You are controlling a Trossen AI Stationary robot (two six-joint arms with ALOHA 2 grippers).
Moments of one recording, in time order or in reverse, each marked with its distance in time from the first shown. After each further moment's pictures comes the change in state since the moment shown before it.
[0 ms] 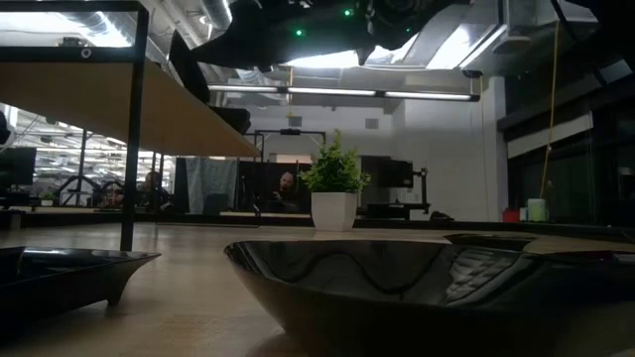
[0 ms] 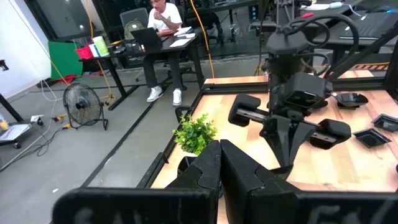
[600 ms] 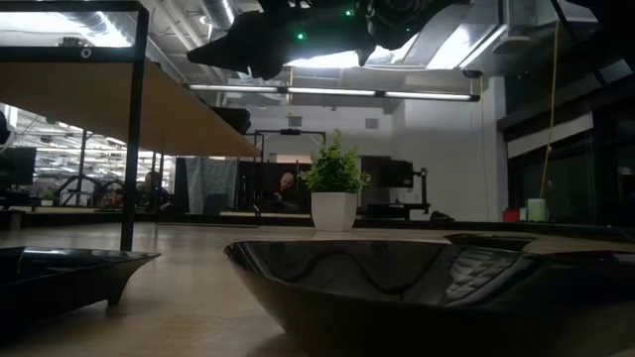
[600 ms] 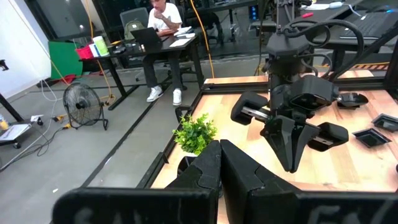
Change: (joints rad) left arm 0.000 0.000 0.000 0.000 0.000 0.000; right arm 0.000 0.000 0.000 -0.017 -0.026 -0.138
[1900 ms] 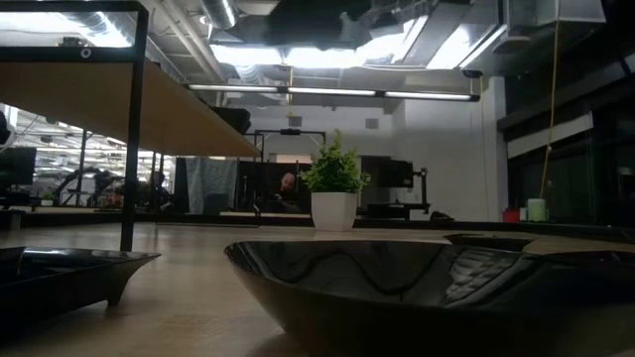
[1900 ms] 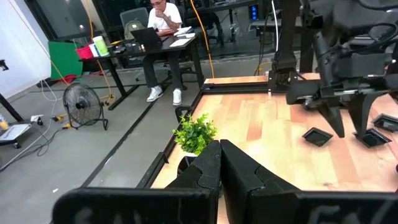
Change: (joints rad) left arm 0.000 0.000 0.000 0.000 0.000 0.000; right arm 0.212 -0.236 0.000 -0.750 0.037 0.446
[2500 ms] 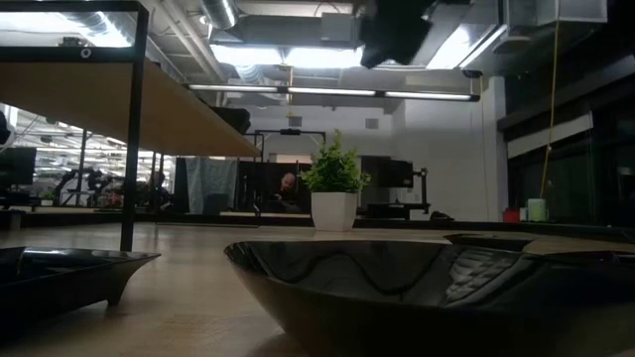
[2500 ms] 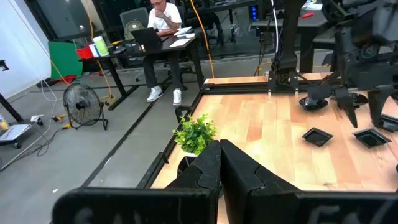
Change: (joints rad) left arm 0.000 0.000 0.000 0.000 0.000 0.000; right arm 0.141 -0.024 0.000 -0.331 0.000 0.418
